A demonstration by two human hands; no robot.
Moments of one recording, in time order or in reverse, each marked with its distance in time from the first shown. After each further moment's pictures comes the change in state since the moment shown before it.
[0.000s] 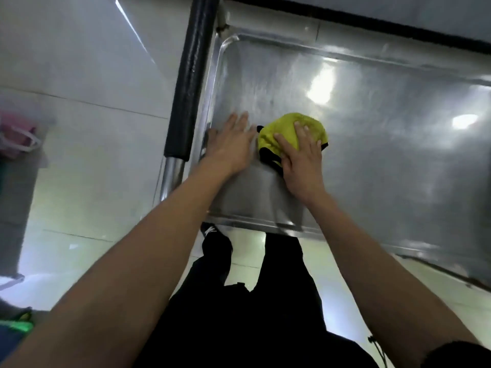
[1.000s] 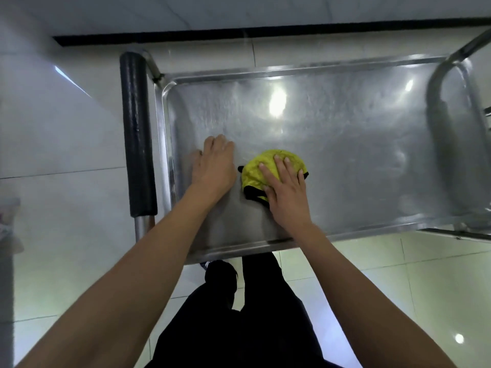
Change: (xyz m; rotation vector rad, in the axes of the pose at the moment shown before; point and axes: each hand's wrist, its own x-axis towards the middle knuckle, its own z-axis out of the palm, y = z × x) left_hand 0.026 0.035 0.002 0.075 0.207 0.175; right_hand -0.059 0.011 0.007 -0.067 0.082 0.233
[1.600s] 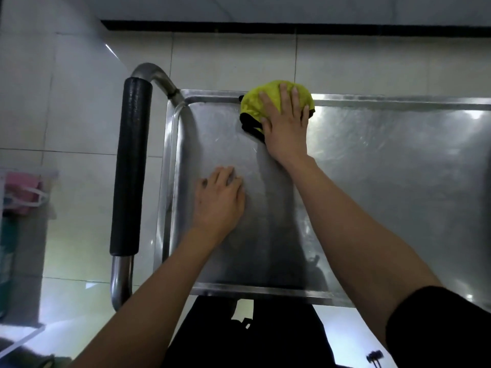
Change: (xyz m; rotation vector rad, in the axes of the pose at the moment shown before) left_hand 0.017 0.019 -0.007 -0.020 0.064 -0.170; right_hand 0.259 -0.010 -0.030 0.002 -0.033 -0.076
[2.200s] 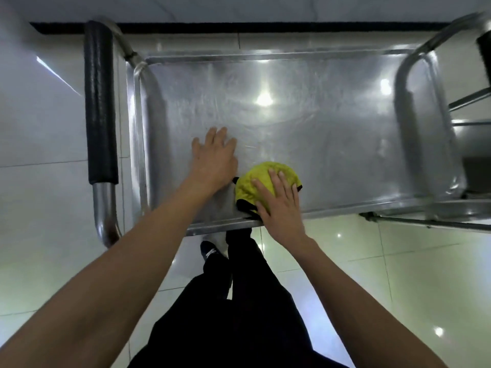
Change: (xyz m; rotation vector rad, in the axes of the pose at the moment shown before) left_hand -0.037 0.031 0.021 0.094 -0.151 0.234; right_hand -0.335 0.028 0.034 0.000 -0.041 0.076
